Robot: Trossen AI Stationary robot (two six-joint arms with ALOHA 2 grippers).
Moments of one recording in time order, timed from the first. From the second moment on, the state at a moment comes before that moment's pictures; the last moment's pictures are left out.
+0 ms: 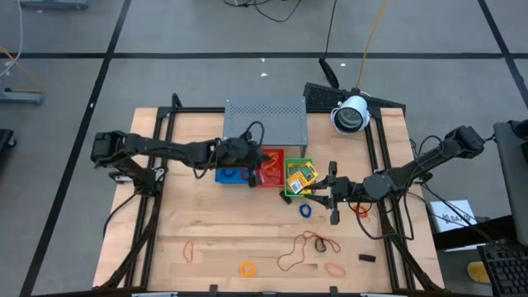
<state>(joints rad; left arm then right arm) 0.08 1.55 1.01 0.03 -0.15 0.03 0.45 1.00 0.53 0.41 0.47 0.06</state>
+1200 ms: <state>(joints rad) 0.04 1.55 1.01 0.09 0.17 -0.17 0.45 1.00 0.53 0.40 0.47 0.06</state>
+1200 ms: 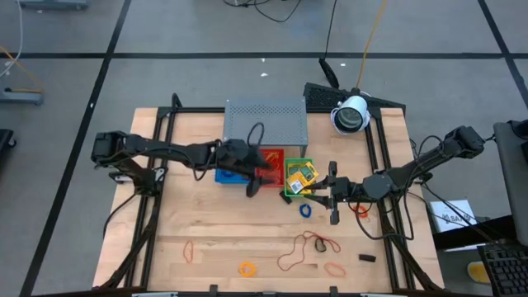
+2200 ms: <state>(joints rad) -0.66 1.95 1.01 0.21 -0.12 -0.35 0.42 1.01 0.53 0.36 0.42 0.12</state>
